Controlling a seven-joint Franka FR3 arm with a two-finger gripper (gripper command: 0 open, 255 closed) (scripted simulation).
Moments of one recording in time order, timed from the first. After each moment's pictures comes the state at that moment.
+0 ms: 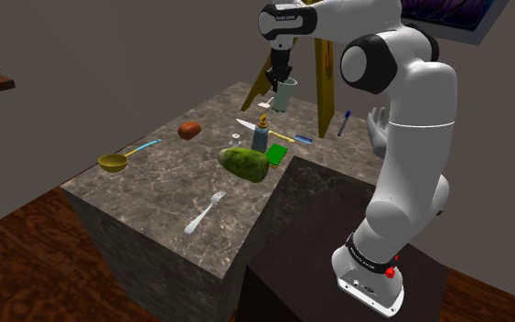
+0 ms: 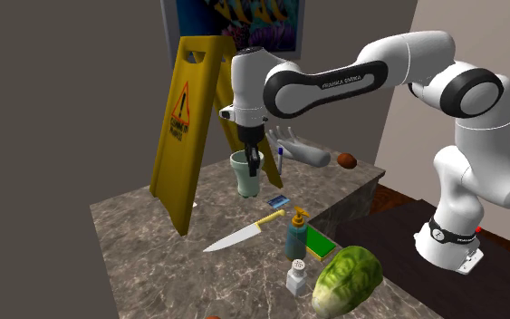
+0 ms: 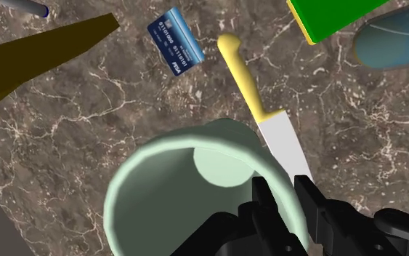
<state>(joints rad) -0.18 0.41 -0.24 -1.36 -0.01 1.75 -0.22</state>
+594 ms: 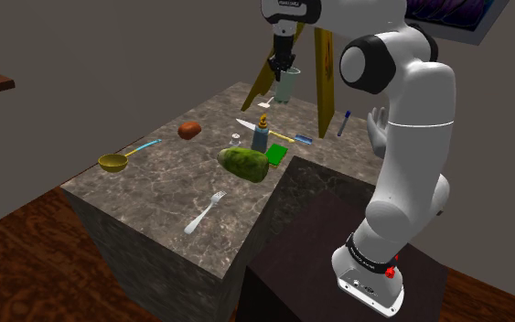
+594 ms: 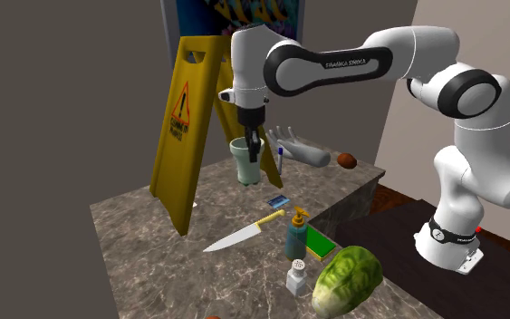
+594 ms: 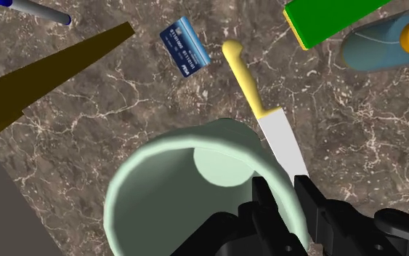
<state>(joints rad) -0.19 0.42 -0.25 -1.23 -0.01 1.63 -0.24</state>
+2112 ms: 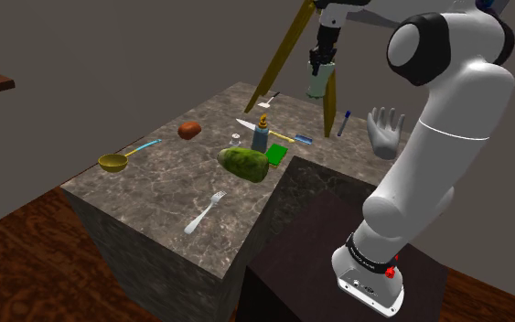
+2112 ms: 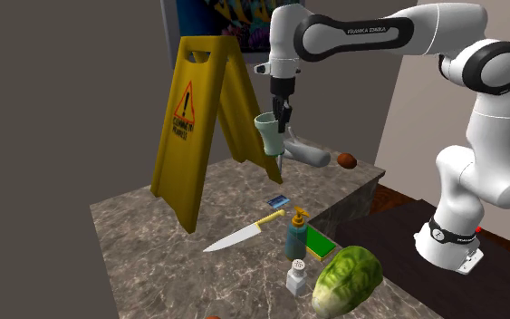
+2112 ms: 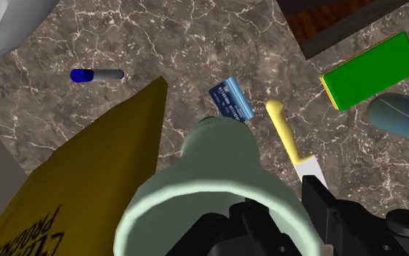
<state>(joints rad) -0.30 0.14 -0.33 -1.51 0.02 1.64 -0.46</state>
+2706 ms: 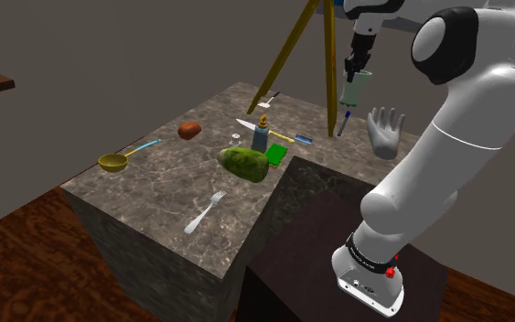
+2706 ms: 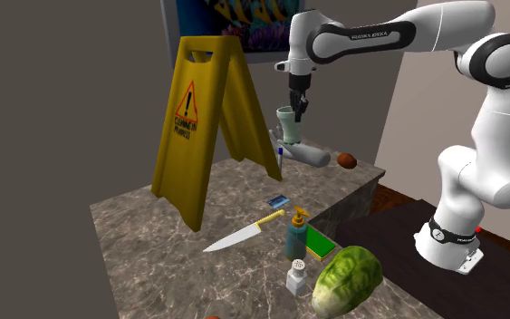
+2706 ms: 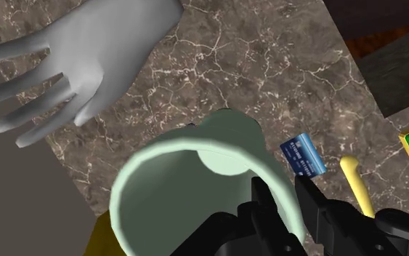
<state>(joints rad) -0.39 0.02 -0.42 -1.66 -0.10 1.71 -0.62</state>
